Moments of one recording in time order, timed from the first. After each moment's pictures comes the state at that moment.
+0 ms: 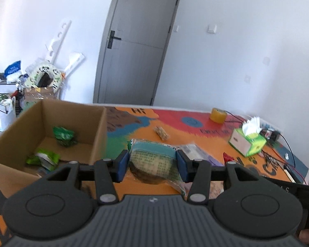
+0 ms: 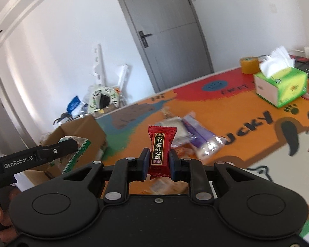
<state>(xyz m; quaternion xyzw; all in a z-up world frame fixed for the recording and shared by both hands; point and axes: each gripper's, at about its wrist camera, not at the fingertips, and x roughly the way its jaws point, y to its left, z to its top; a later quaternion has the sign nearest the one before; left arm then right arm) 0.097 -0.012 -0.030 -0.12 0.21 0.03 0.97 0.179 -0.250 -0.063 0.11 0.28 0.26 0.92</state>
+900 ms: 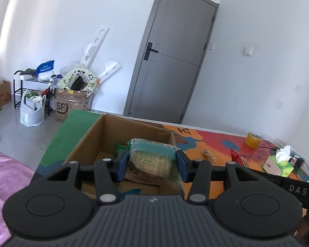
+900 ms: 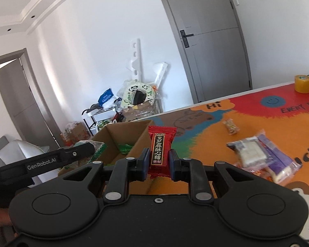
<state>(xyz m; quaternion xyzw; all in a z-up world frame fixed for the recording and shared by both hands) 0.080 0.077 -0.020 -0.16 0.18 0.12 0.96 0.180 -0.149 -0.033 0.07 0.26 0.35 0.90</state>
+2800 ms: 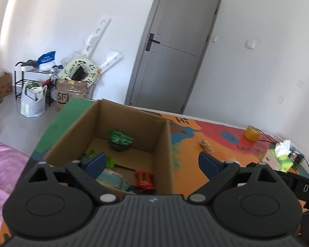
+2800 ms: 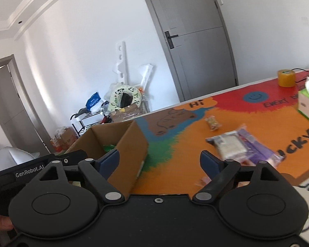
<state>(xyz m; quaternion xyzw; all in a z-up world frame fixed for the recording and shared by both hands) 0.079 0.058 -0.022 -0.16 0.21 0.11 0.96 0.170 -0.175 -0.035 0.09 0.26 0.30 0.91</state>
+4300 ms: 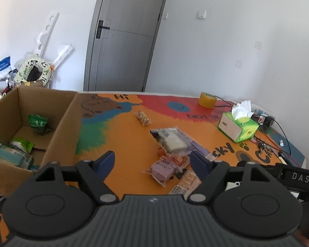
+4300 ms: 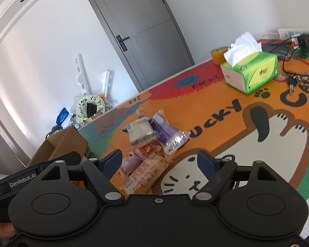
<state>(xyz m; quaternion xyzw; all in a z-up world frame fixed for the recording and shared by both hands) 0.116 -0.054 -0.049 -0.10 0.24 0.00 0.96 0.184 -0.299 -0.079 0.16 0.30 0.21 0.92</state>
